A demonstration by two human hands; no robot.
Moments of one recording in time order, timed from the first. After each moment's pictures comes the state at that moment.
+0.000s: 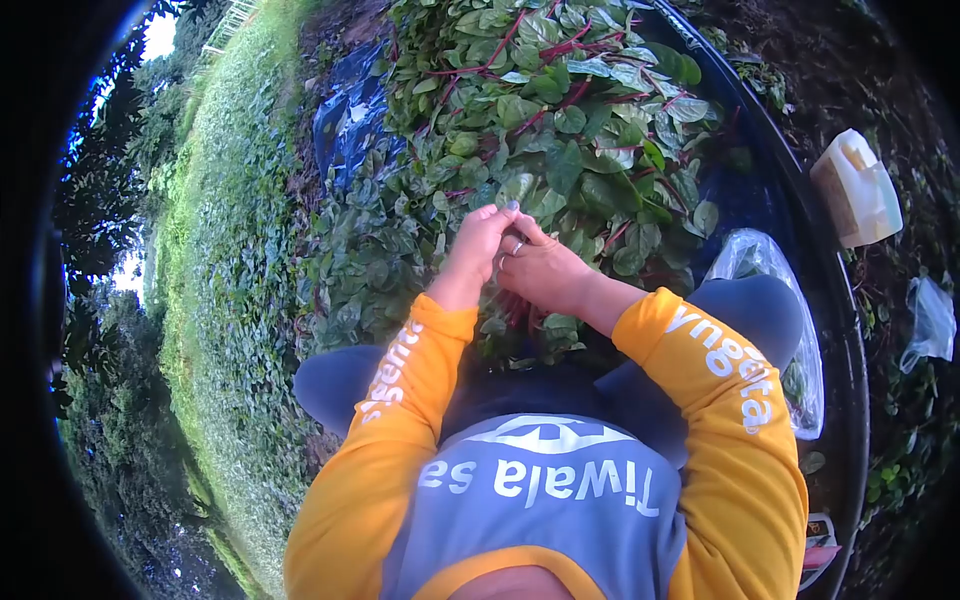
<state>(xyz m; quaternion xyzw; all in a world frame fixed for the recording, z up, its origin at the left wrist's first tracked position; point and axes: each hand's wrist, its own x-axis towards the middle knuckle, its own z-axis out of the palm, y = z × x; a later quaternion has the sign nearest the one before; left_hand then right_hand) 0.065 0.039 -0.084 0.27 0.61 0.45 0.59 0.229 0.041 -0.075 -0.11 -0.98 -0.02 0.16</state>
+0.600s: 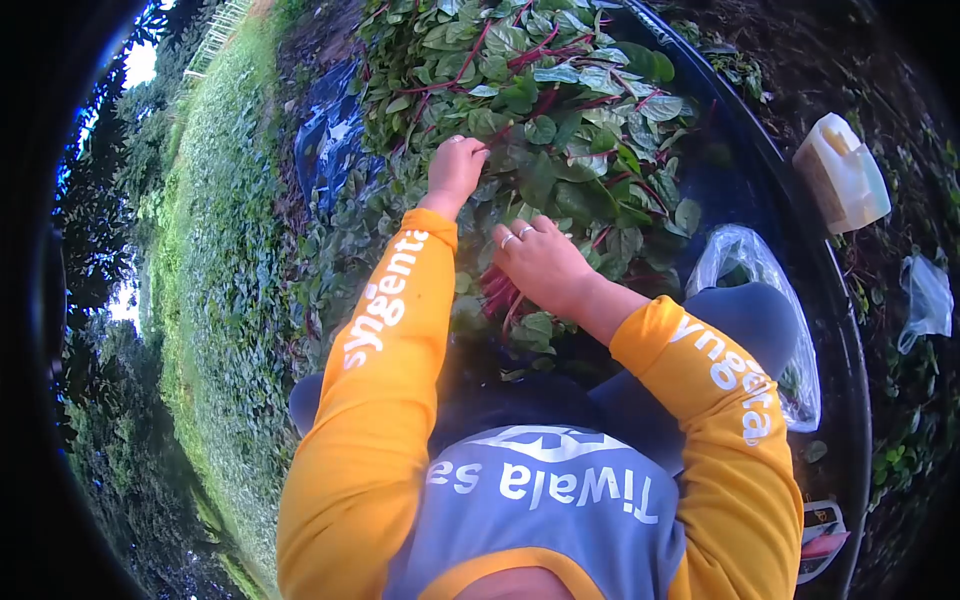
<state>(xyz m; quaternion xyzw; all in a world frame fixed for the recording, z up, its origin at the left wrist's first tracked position) 0.025 0.180 -0.103 0.73 0.66 0.17 0.02 0.252 0.057 -0.054 -0.25 -0.96 0.03 0.12</state>
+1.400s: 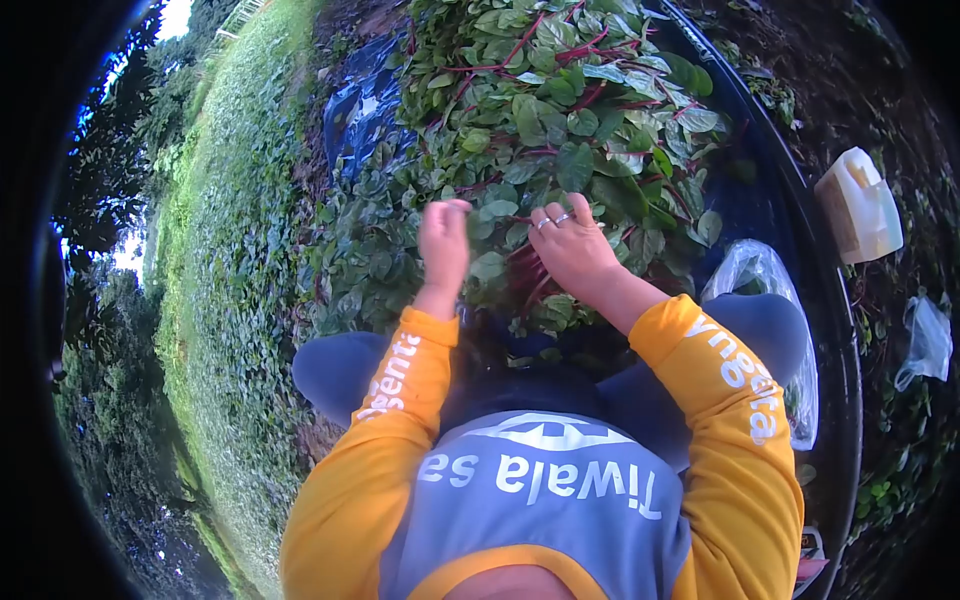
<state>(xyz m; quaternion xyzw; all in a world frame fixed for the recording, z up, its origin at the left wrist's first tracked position) 0.013 0.010 -0.095 0.52 0.69 0.49 0.11 0.248 0.051 -0.065 -0.28 -0.95 -0.03 0.14</state>
